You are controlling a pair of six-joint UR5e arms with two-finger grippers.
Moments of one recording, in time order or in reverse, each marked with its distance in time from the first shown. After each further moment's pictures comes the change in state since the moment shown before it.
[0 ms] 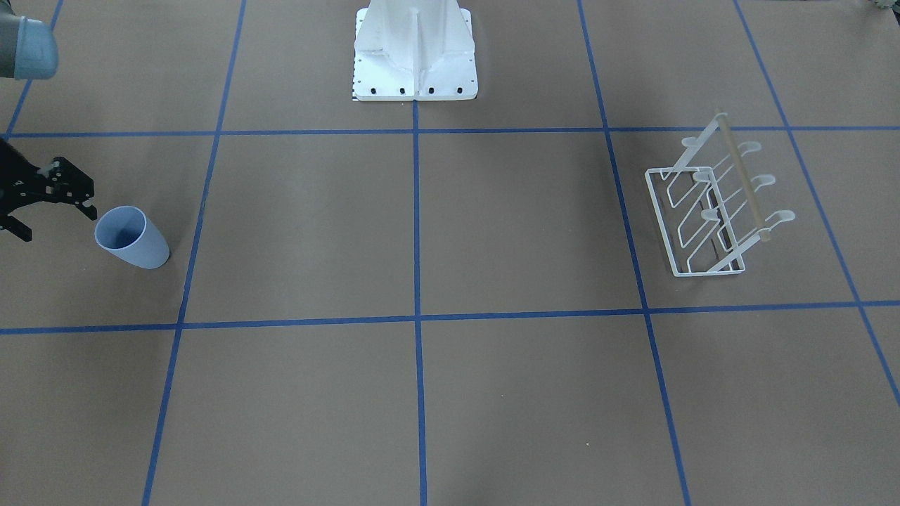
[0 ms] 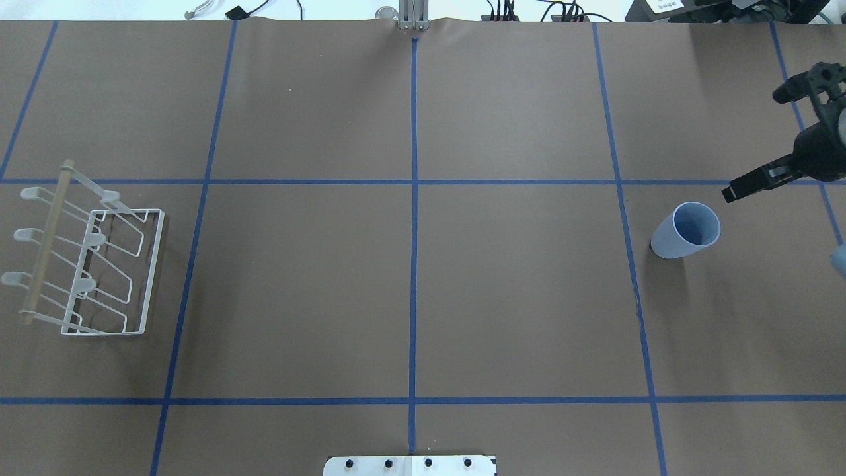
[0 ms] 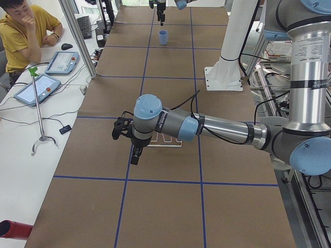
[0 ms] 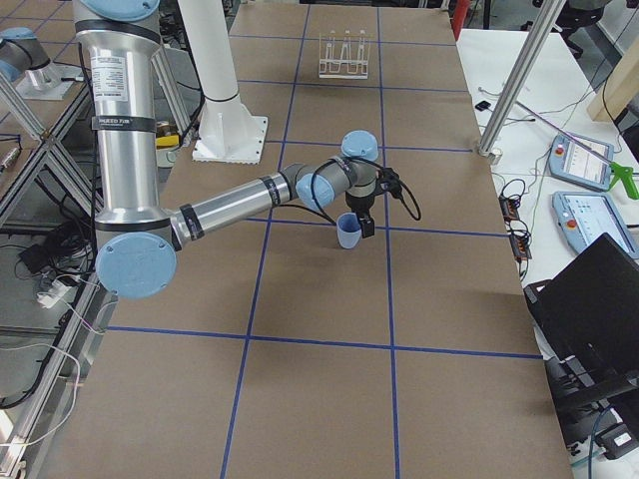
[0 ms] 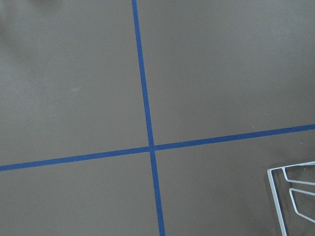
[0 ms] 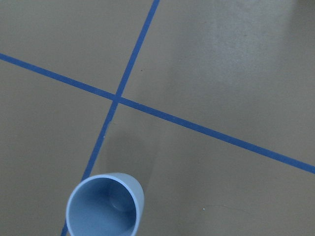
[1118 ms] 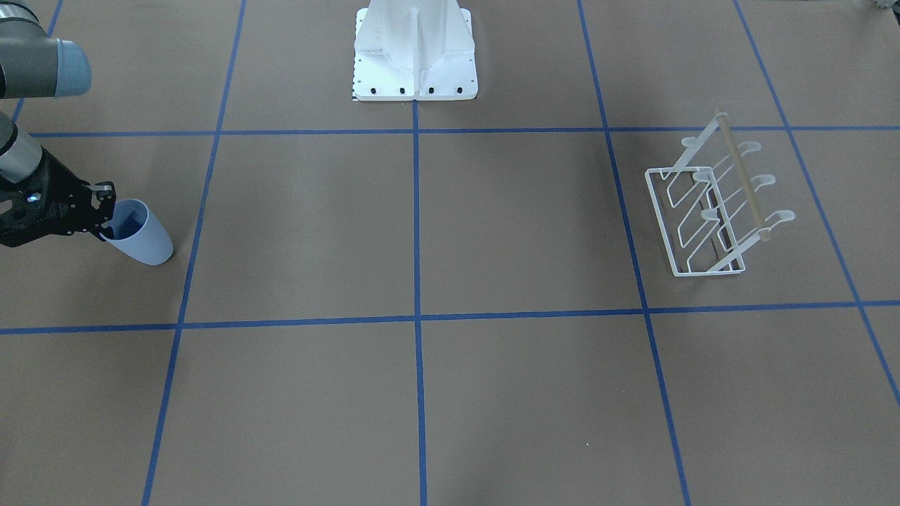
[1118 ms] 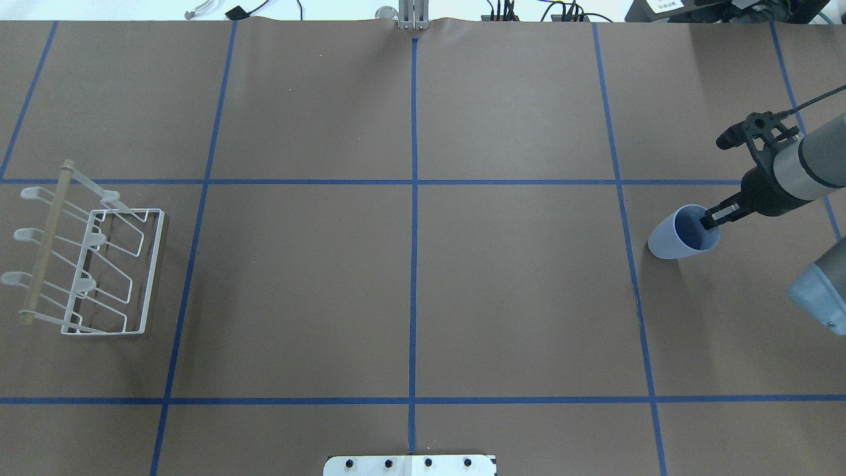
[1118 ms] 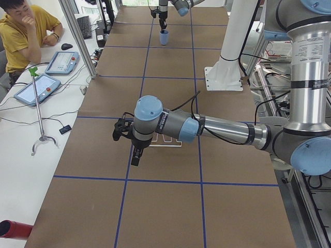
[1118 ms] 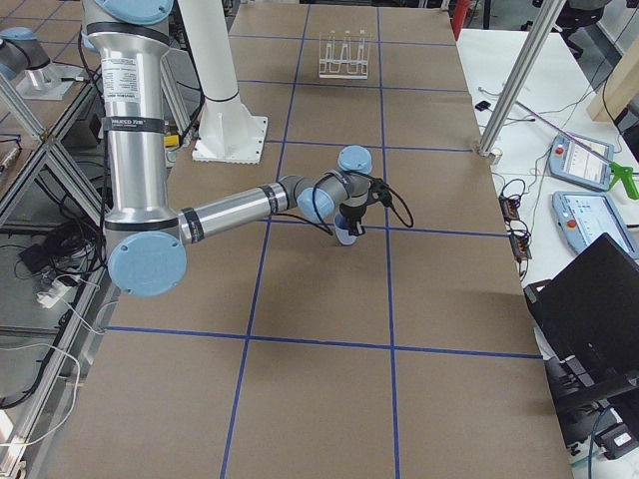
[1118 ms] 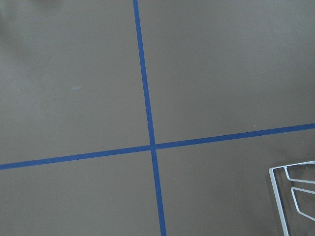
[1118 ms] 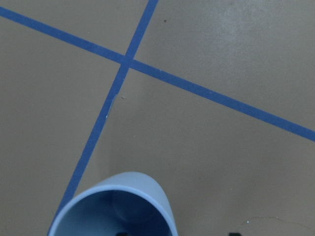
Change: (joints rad) left arm 0.000 0.005 0.003 -0.008 0.000 0.000; right arm -0.074 -0.002 -0.058 0.091 0.001 0.005
